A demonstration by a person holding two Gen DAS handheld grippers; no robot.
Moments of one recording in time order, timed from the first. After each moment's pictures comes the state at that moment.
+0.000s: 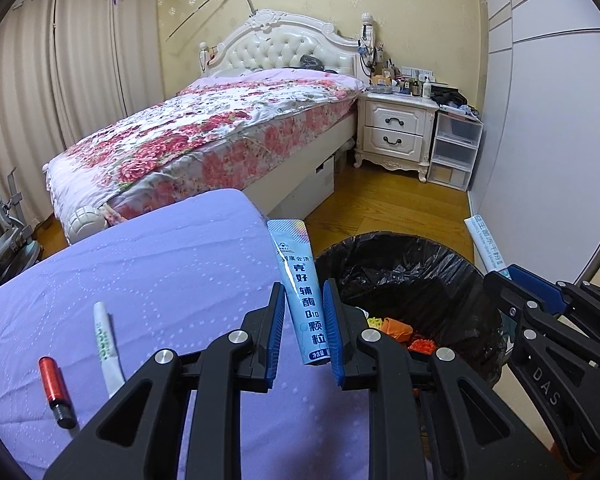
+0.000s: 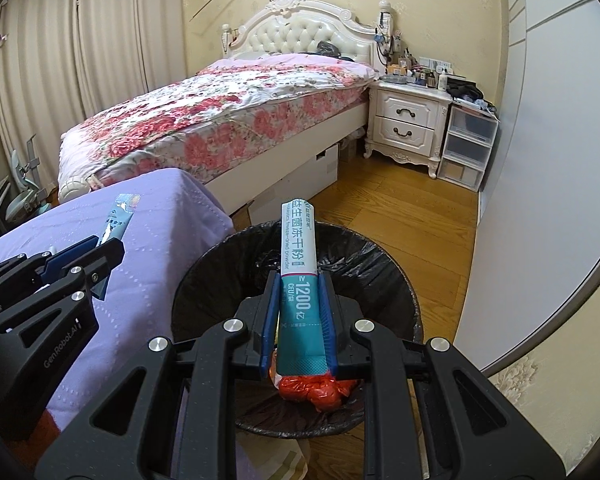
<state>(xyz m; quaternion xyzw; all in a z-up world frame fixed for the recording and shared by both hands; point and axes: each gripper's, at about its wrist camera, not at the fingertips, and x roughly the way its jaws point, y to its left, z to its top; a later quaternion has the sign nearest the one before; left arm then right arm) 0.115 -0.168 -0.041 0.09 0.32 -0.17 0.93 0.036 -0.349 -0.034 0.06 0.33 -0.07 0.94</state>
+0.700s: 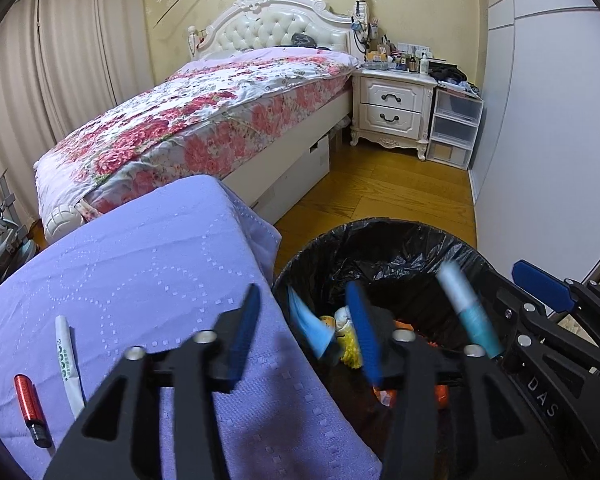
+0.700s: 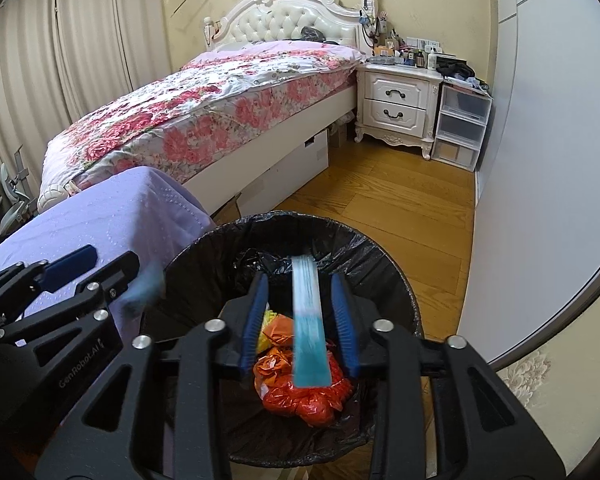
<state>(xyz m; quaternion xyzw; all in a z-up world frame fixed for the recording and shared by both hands) 0.140 -0.198 -0.061 0.11 0.36 -0.16 0.91 0.062 -0.370 -0.056 0.08 0.35 -0.09 0.93</state>
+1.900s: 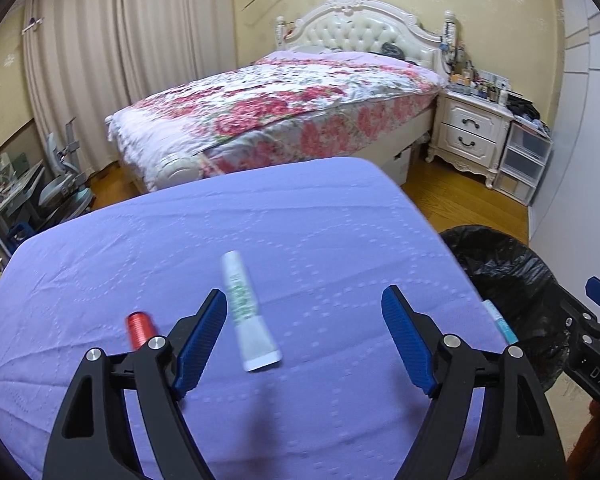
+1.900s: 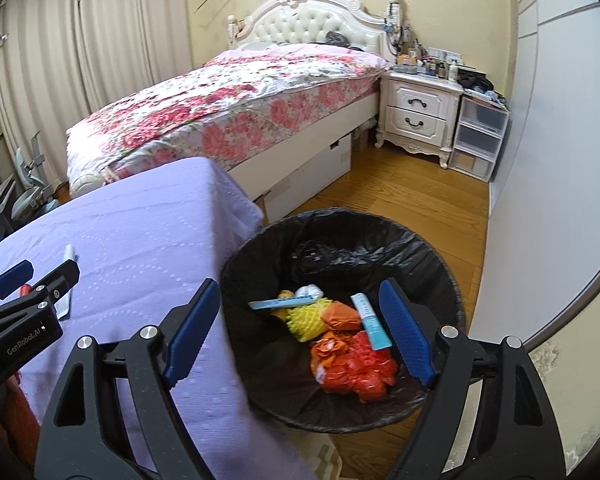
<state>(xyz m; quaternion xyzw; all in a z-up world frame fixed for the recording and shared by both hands) 0.114 -0.067 -0.042 0.05 0.36 -0.03 0.93 0.044 -0.298 -0.034 0.06 0.35 -0.05 0.93</state>
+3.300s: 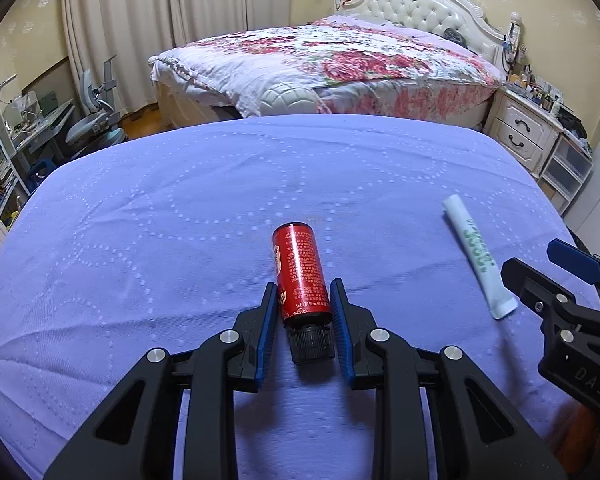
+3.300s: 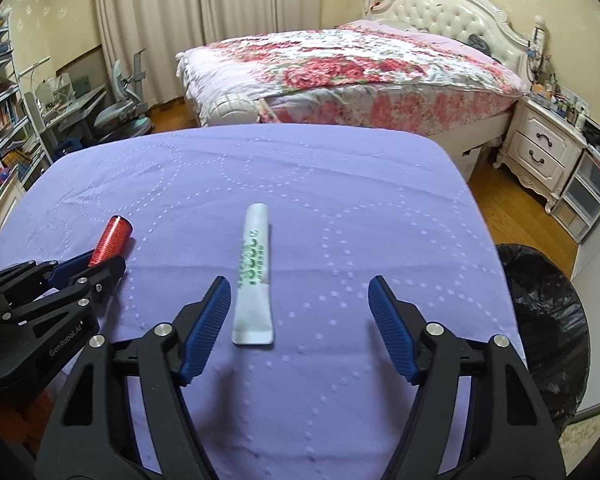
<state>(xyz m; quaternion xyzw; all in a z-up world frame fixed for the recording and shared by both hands) 0.115 0.082 -0.071 0.00 0.42 0.02 0.91 0.094 -0.107 -0.045 -0.04 0.39 0.14 0.91</state>
